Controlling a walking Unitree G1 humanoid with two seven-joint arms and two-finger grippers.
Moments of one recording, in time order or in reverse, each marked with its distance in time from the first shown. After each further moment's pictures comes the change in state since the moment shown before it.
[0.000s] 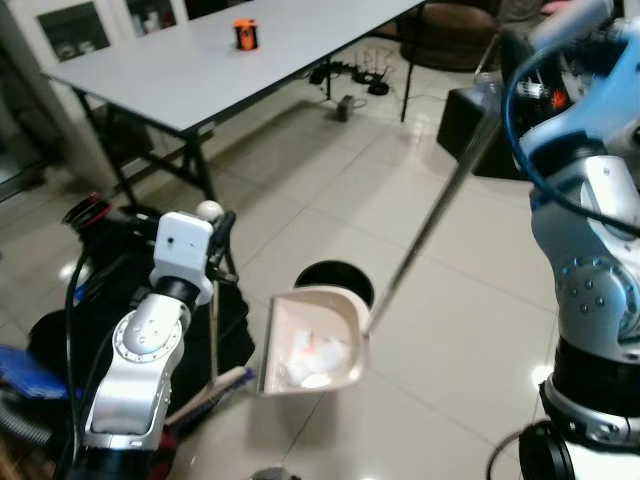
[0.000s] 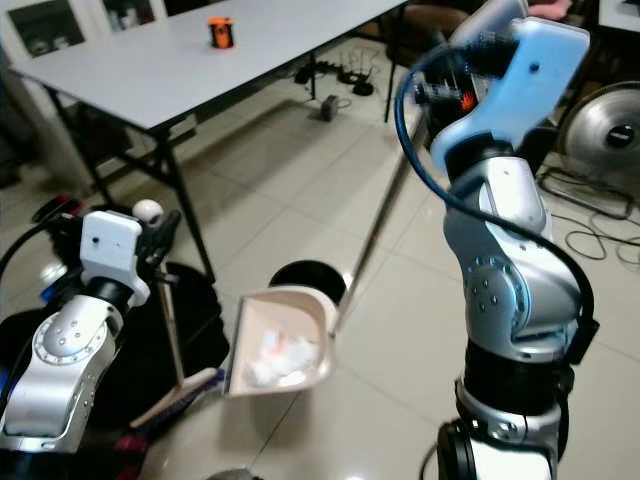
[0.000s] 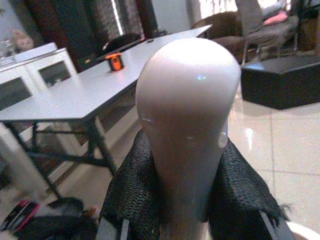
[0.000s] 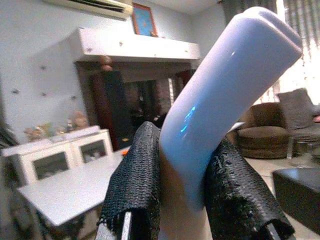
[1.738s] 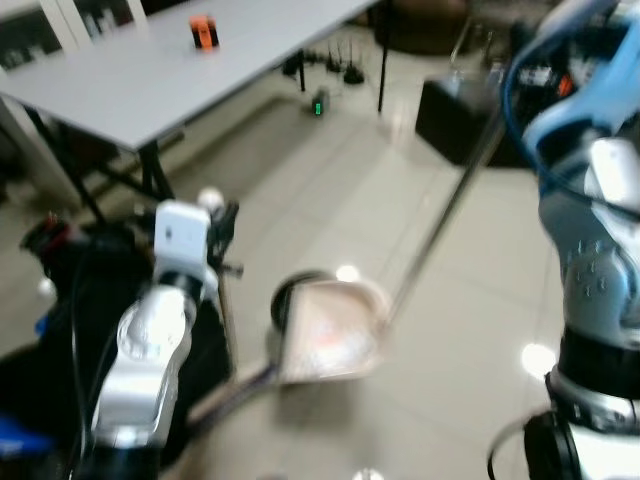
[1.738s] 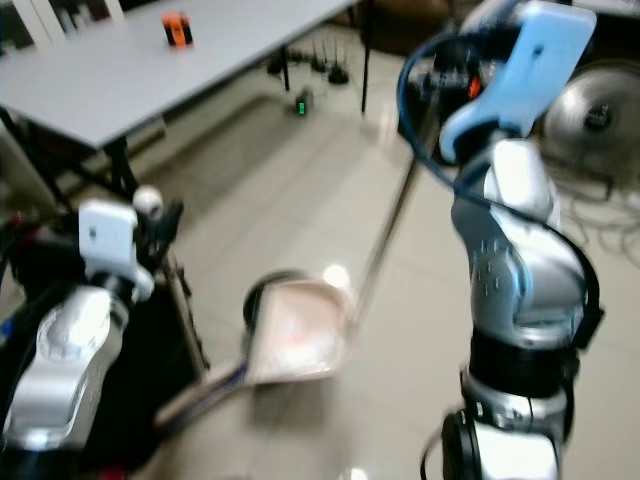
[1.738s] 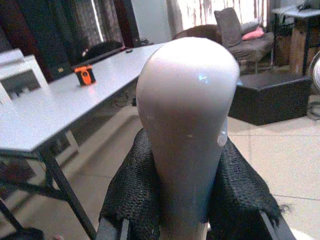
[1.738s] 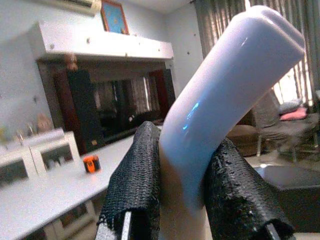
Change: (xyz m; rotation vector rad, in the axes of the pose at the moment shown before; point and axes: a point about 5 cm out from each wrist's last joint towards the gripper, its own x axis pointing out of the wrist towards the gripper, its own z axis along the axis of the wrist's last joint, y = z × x) left arm 0.005 -0.002 0.010 -0.059 -0.042 0.010; right arm 0.008 -0.009 0.002 -0.028 0.003 -0.028
